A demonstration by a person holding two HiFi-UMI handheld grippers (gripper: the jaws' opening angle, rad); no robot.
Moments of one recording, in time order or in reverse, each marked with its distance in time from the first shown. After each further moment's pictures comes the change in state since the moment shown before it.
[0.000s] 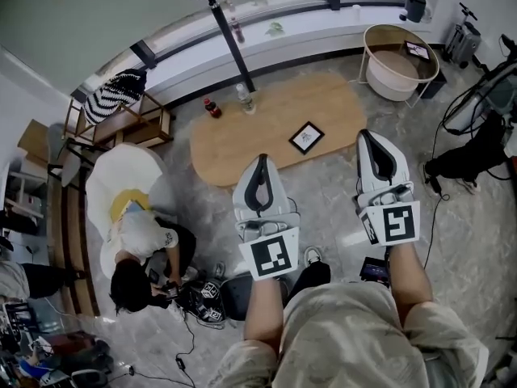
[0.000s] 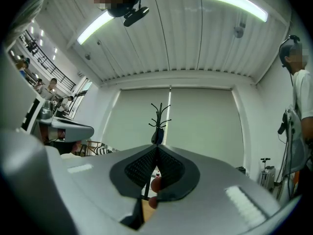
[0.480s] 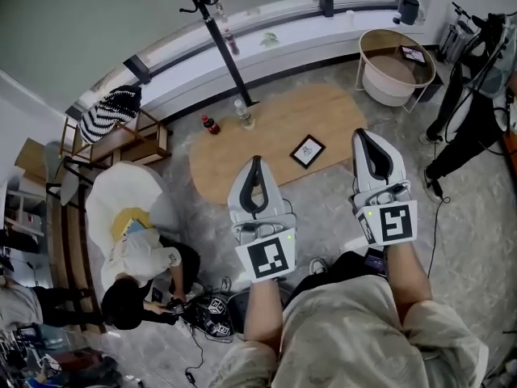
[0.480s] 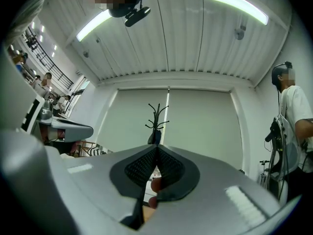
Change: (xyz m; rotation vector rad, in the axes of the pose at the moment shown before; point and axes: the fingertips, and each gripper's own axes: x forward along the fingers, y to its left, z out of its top) left arm 0.052 0.033 0.001 0.005 -0.033 -0.017; right arm 0.055 -0.003 0.003 -0.015 -0.017 -0.038
